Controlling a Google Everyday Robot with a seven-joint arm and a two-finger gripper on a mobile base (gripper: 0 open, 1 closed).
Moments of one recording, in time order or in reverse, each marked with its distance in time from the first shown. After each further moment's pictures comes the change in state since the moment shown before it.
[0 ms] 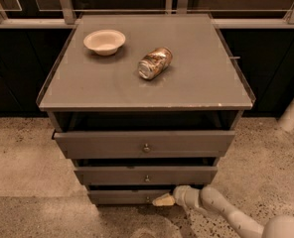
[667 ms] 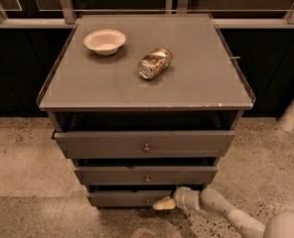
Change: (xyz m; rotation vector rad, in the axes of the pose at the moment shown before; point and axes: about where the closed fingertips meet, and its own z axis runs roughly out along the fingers) arm 0.012 0.008 -0.008 -0.007 0.051 -0.002
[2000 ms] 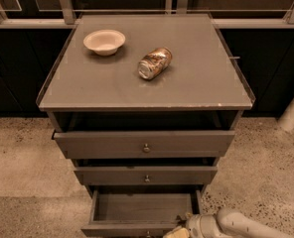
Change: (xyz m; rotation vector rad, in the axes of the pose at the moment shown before) arm 0.063 0.108 -0.102 -0.180 0.200 0.308
